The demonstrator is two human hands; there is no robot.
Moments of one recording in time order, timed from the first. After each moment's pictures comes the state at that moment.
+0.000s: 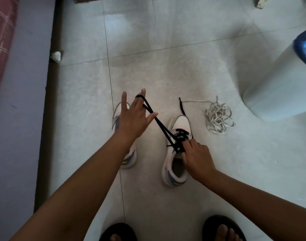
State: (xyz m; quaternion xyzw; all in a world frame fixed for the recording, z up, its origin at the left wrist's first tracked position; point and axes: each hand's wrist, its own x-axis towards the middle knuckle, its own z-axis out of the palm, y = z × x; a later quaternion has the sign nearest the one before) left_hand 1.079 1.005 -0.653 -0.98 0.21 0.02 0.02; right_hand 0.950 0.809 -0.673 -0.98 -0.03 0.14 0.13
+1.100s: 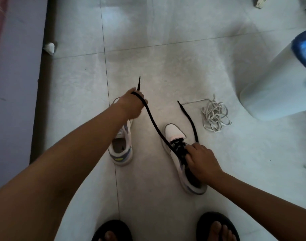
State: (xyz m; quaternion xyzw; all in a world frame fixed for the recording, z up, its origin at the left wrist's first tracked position) left_hand 1.129 1.002 -0.634 -0.92 0.28 0.25 0.13; right_hand 0.939 0.786 -0.675 -0.97 -0.01 0.19 0.12
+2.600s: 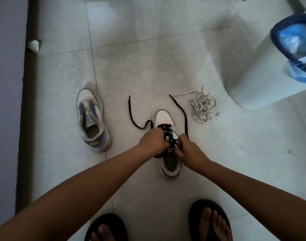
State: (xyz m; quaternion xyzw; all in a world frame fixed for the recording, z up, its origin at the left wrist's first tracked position) left_hand 0.997 0.923 -0.661 -0.91 0.14 0.32 -0.21; right_hand 0.932 0.778 -0.682 -0.89 0.06 0.24 0.38
